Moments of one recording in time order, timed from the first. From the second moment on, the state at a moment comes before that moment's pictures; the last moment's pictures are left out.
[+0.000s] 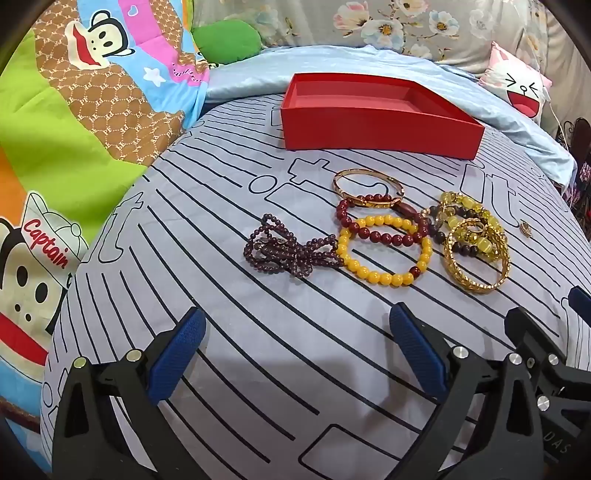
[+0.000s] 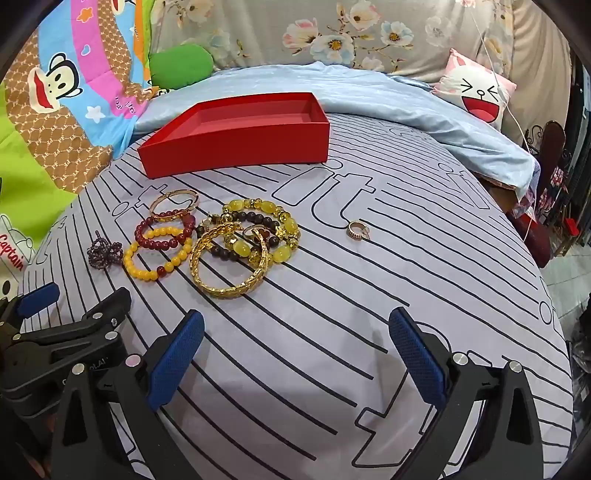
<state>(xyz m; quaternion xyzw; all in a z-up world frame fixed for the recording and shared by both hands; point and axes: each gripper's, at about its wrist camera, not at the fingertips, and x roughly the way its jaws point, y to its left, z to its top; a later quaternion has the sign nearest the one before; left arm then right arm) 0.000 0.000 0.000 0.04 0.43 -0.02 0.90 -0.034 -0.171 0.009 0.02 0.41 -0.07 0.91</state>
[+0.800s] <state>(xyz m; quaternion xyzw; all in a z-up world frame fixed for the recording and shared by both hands) -0.003 -0.005 0.000 0.04 0.43 -0.02 0.90 -0.034 -0.171 0.008 0.02 0.41 -0.07 0.91</state>
